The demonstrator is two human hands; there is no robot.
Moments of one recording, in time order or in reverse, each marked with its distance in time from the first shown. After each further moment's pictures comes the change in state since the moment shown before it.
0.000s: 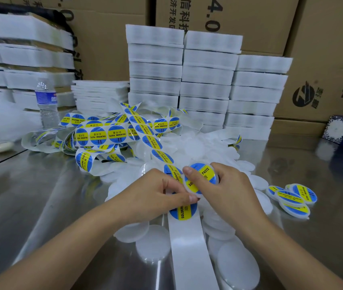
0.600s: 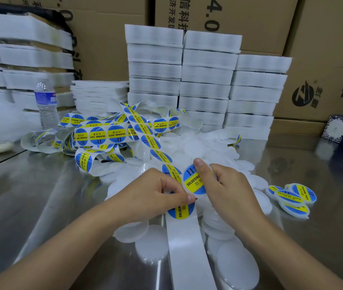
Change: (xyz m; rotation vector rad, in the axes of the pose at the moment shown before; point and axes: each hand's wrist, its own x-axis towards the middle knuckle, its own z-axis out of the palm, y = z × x) left_hand 0.003 -0.002 -0.001 -0.004 -0.002 -0.034; right_hand 0.000 -0.001 0.000 -0.048 -0.036 -0.010
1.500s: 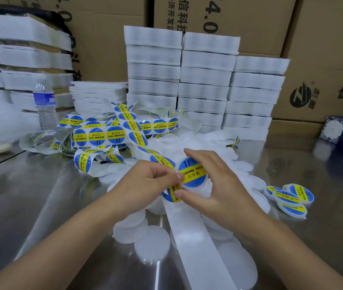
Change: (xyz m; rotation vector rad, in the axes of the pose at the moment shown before) left_hand 0.002 0.005 -0.006 -0.152 0.195 -0.005; right_hand 0.000 0.006 -0.001 0.088 -0.070 -0.457
